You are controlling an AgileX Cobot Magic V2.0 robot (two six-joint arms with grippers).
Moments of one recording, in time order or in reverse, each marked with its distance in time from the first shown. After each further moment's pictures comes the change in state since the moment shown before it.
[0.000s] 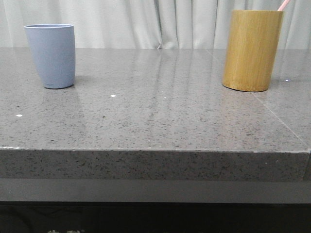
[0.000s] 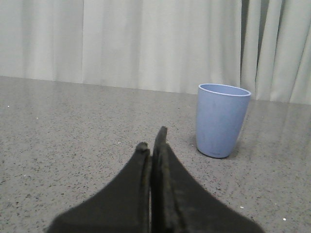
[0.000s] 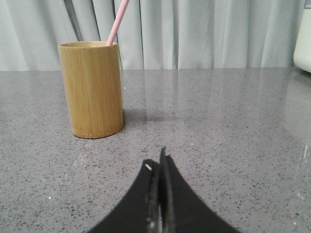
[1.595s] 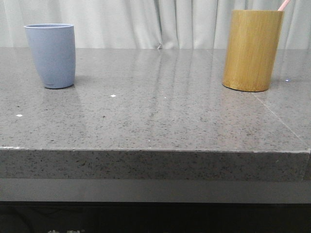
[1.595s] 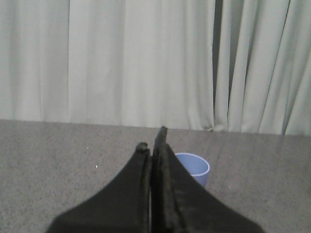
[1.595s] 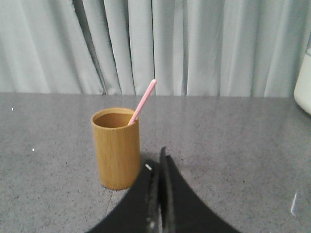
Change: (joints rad) left arm 0.000 0.241 -0.700 -0.007 0.517 0.000; right arm 0.000 0.281 -0.690 0.000 0.521 0.000
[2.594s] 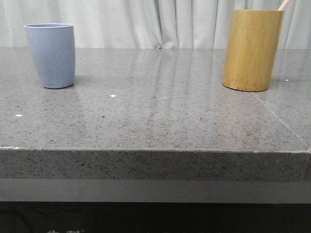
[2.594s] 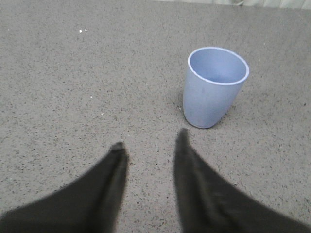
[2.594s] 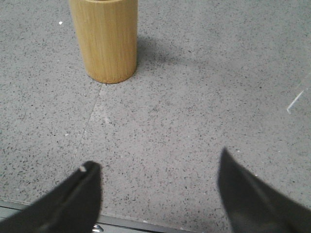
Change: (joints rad) left arm -0.010 0.483 -0.071 0.000 0.081 0.030; right arm 0.000 0.337 -0.091 0.000 0.231 -0.110
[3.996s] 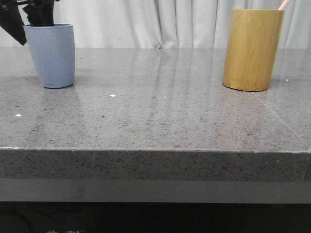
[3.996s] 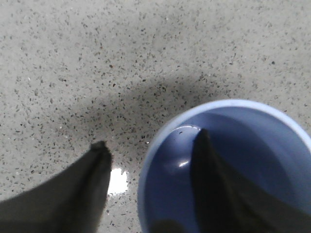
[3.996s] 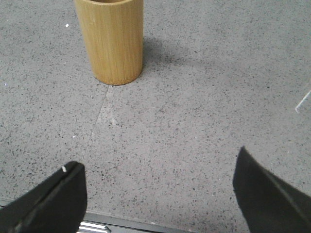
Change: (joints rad) left arm -0.115 1.157 -1.043 0.034 0.558 0.017; right arm 0.000 0.000 0.000 0.026 0.000 -0.002
